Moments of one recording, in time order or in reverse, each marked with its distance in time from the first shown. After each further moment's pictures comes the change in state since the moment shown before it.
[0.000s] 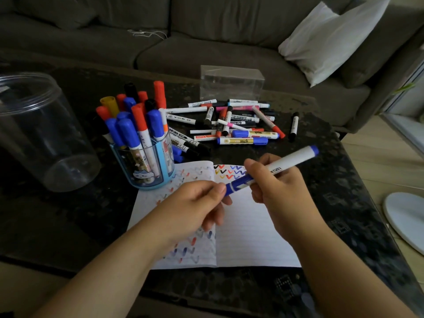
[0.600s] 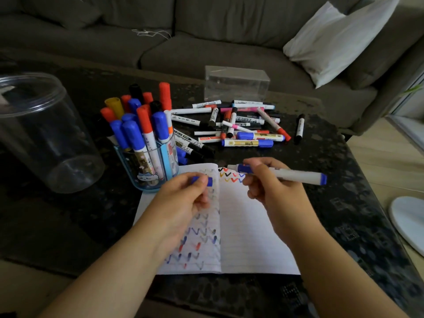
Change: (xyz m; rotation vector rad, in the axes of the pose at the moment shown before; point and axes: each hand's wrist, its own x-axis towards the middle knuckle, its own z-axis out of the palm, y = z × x) left_hand 0.023 -0.014 -0.006 -0.519 0.383 -0.058; right_hand 0.011 0.012 0.006 0.023 0.064 0.073
